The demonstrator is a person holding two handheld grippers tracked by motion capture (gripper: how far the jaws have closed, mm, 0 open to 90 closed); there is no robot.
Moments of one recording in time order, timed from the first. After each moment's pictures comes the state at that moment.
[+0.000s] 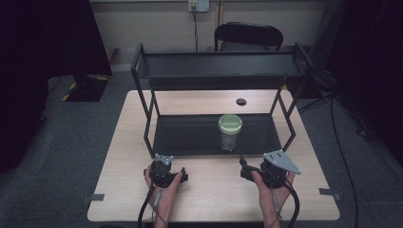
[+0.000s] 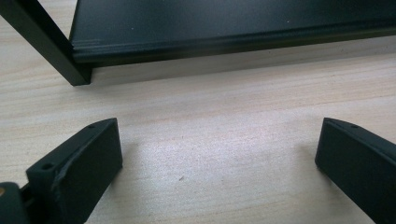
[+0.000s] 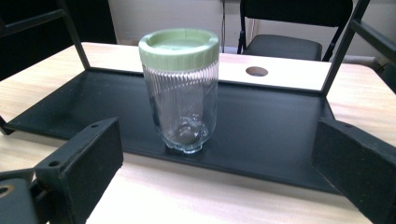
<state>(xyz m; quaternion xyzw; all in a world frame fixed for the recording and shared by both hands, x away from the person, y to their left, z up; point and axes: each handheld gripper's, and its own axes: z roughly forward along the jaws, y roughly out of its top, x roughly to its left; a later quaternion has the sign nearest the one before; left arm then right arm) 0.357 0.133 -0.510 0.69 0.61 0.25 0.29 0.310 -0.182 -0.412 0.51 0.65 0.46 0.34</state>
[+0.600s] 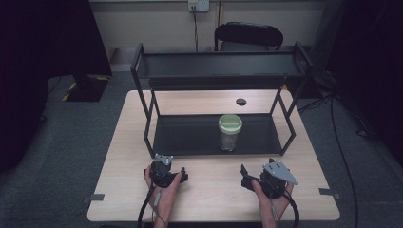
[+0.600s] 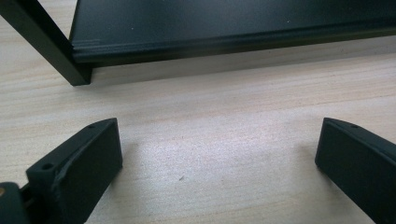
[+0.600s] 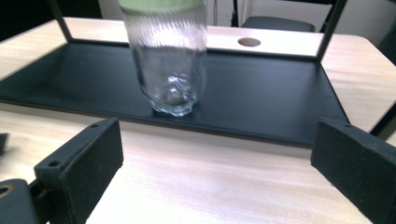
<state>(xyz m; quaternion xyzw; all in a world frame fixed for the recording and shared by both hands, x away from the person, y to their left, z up) 0.357 0.133 -0.510 0.69 0.61 0.25 0.29 0.302 -0.189 -0.449 0.53 0.65 0.43 0.34</state>
